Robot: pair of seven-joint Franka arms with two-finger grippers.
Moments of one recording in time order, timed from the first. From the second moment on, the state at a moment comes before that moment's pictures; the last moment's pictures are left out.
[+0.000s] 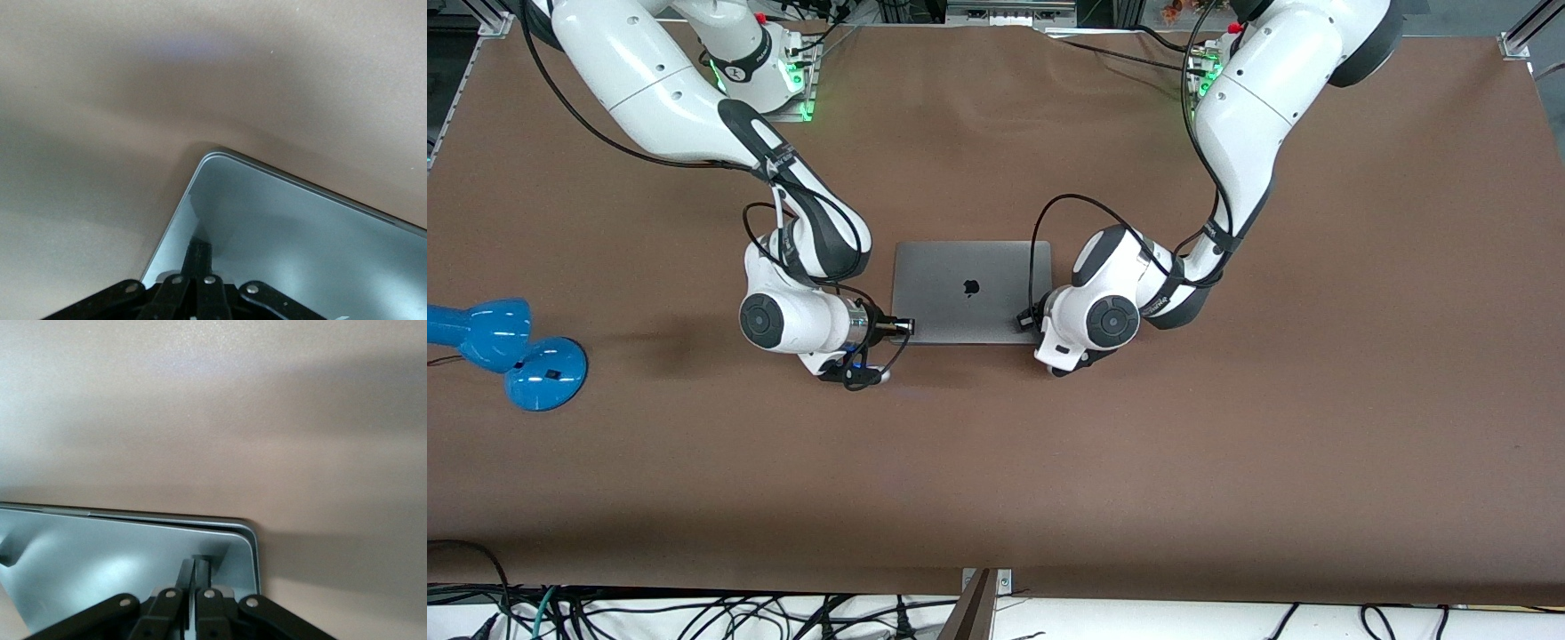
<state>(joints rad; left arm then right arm) -0.32 0.88 -0.34 -1.43 -0.17 2.06 -0.93 0.09 0.77 0.40 -1.66 0.21 2.28 0.33</state>
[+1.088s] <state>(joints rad) -0.32 0.88 -0.33 -1.40 -0.15 2.06 -0.93 0.10 0.75 0.37 -1.61 0.19 2.25 0.31</state>
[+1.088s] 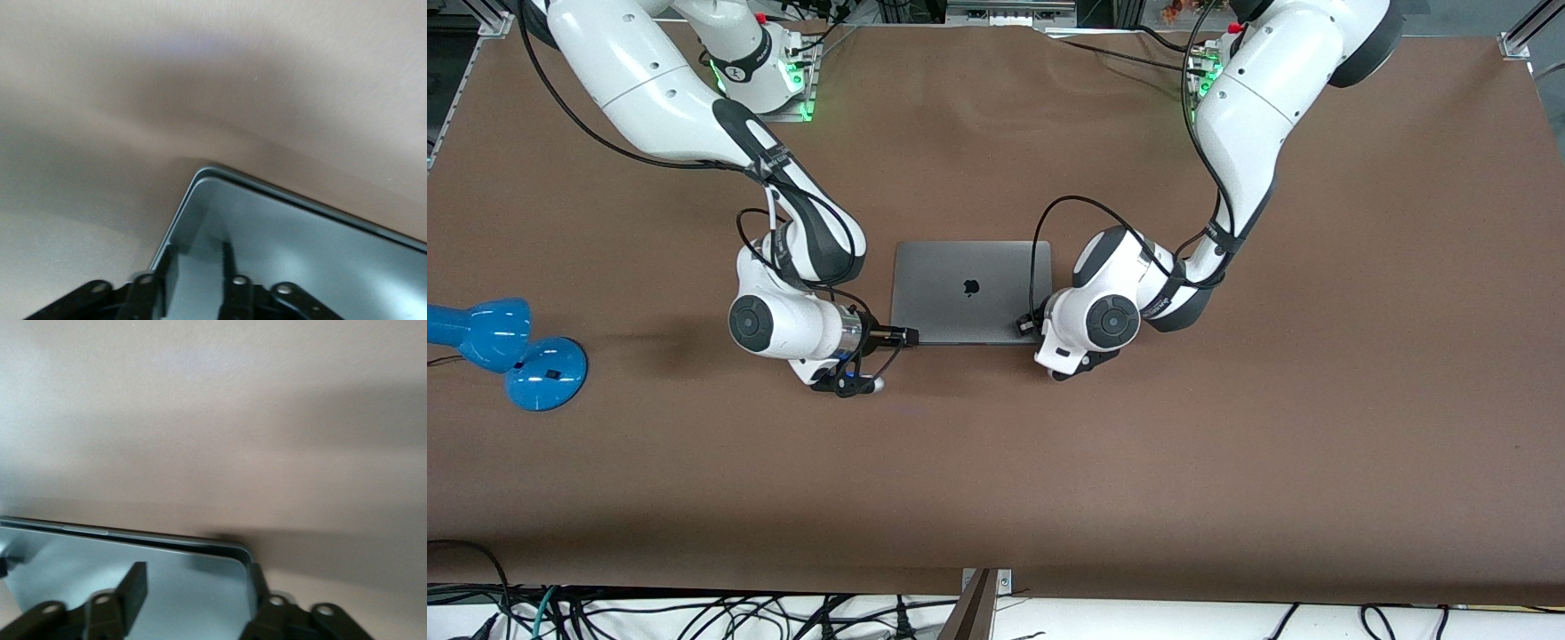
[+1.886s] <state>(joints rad) -0.22 0.54 -0.32 -1.37 -0.06 1.79 -0.93 0.07 0.25 0.17 -1.58 0.11 1.70 0.31</state>
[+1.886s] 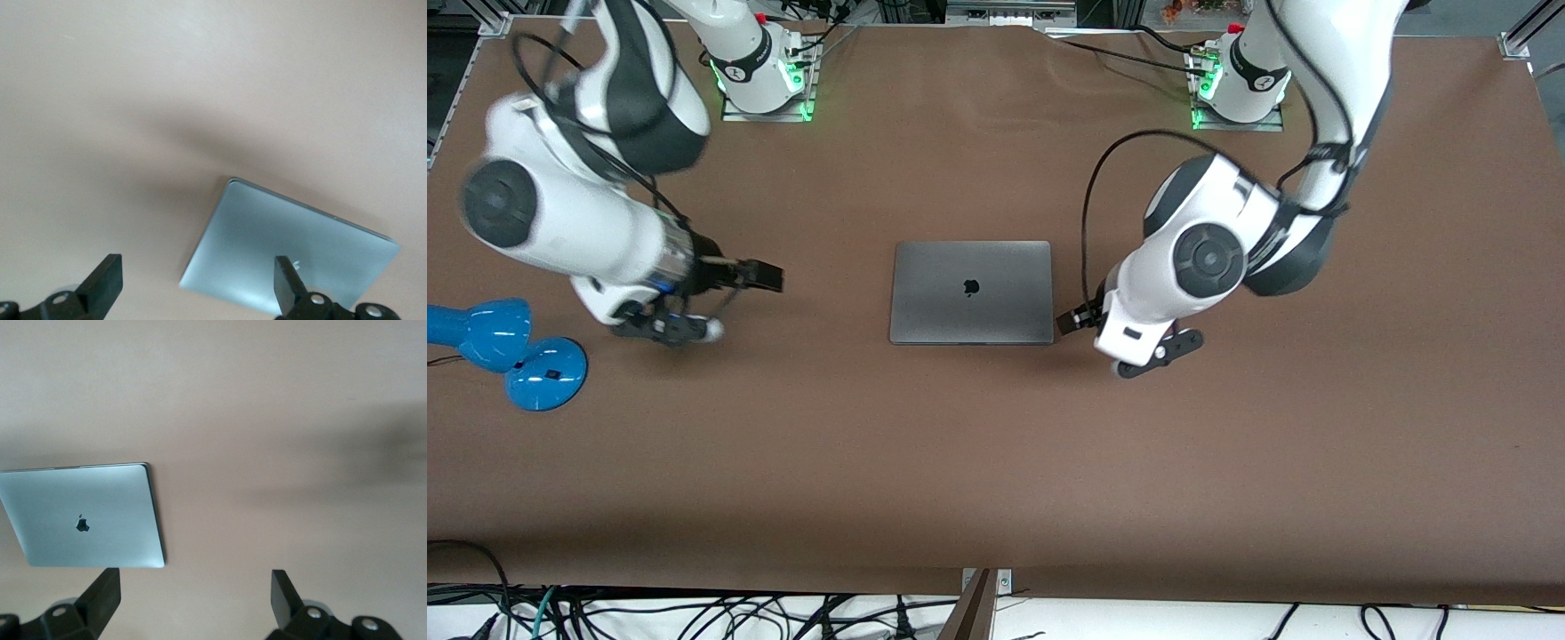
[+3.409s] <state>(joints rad) 0.11 -0.08 -0.21 -1.69 -0.04 1.48 -0.09 0.00 -0.01 0.05 -1.60 -0.03 1.47 0.10</state>
